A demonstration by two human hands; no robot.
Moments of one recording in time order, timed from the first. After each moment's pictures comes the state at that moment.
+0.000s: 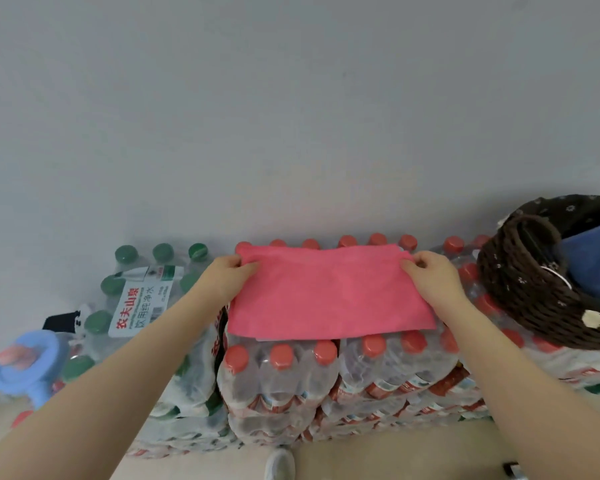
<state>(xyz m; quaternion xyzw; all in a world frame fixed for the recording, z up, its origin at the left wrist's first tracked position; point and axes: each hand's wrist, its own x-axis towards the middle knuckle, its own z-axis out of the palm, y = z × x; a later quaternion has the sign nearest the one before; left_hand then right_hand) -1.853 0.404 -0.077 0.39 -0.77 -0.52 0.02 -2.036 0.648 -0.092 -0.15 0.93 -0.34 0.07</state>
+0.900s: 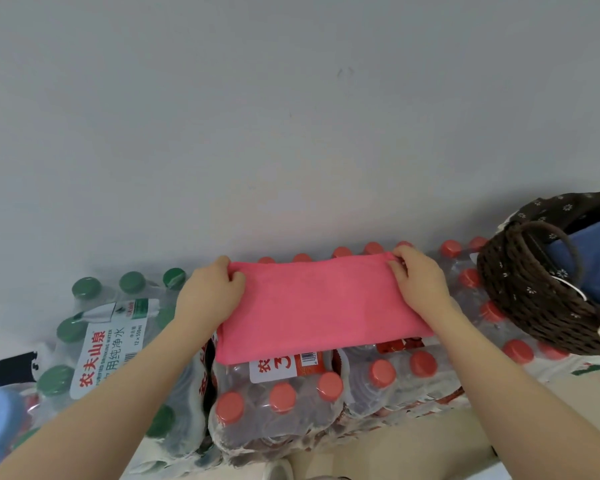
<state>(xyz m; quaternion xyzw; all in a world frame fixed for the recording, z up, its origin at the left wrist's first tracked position) -1.888 0.380 -0.094 0.34 -0.90 -0.26 0.04 -2.053 0.624 -0.106 -0.24 0.95 -0.20 -0.02</state>
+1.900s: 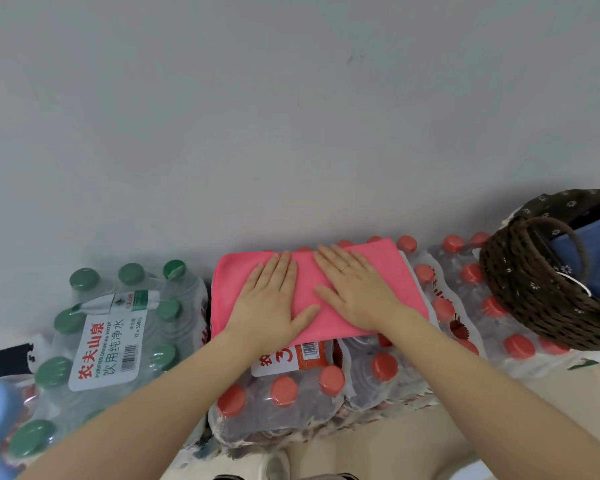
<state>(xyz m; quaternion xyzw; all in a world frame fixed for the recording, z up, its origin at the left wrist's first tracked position) -1.893 0.430 -0.125 0.09 -0.99 -0.09 -0.04 -2.010 0.568 -0.118 -0.48 0.87 0.00 0.08</state>
